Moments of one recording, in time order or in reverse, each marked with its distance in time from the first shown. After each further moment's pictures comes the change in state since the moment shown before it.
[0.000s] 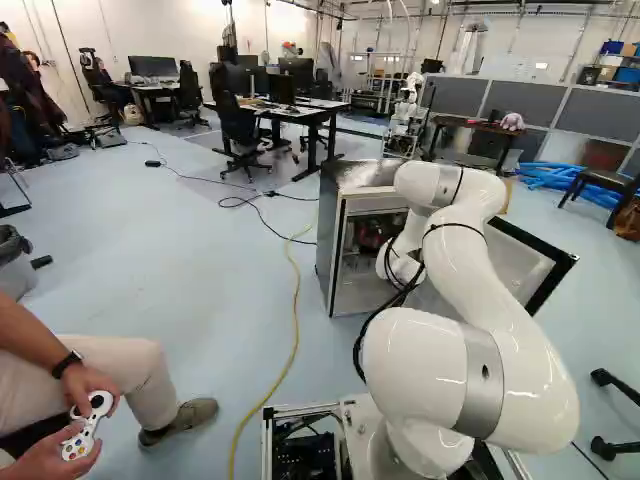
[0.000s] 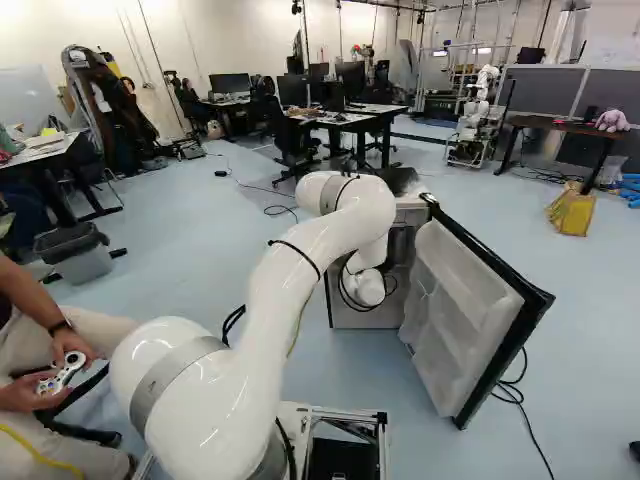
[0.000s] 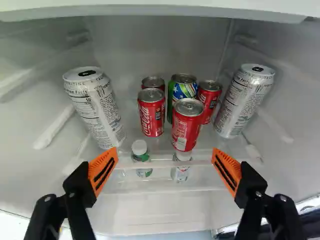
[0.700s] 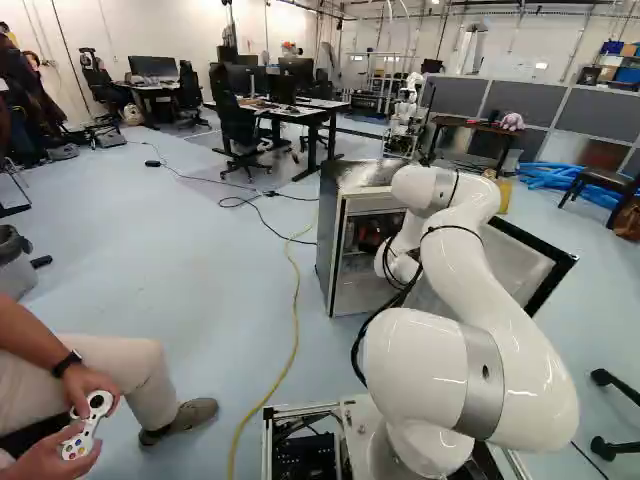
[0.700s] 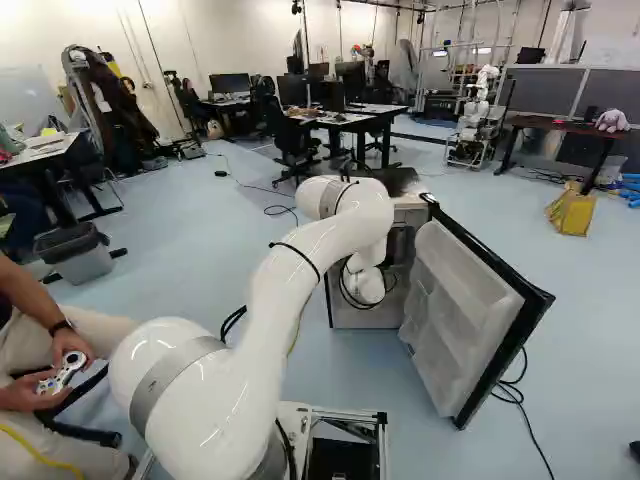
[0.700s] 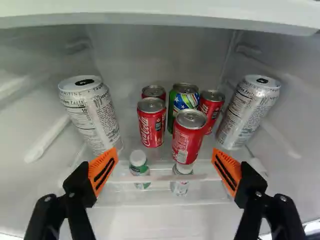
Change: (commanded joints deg) arm 0.6 -2.1 -3.9 0.0 1.2 0.0
